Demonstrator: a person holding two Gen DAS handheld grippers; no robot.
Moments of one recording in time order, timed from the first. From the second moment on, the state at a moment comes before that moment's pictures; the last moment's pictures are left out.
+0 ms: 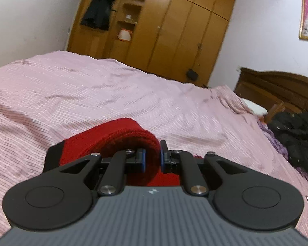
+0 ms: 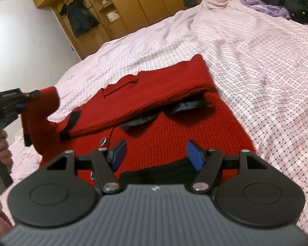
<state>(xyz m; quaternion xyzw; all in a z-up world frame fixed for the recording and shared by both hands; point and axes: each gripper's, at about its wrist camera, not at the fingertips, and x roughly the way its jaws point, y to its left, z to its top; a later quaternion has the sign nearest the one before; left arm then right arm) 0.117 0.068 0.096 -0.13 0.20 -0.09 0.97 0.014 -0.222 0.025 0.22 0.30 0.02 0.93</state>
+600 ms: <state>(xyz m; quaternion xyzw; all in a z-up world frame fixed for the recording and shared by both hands) 0.162 -0.014 0.009 -0.07 0.35 -0.14 0.92 0.010 -0.244 0.008 0.25 0.31 0.02 0.92</state>
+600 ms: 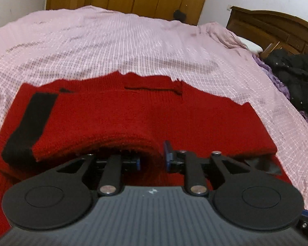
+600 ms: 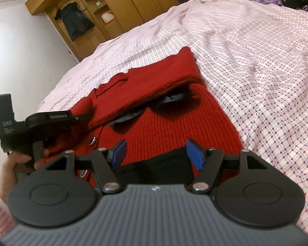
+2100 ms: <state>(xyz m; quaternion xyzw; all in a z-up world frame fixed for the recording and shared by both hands) 0.037 0.138 0.036 -0.08 0.40 0.05 0.91 0.082 -0.080 0.071 -0.02 0.32 0.19 0.93</state>
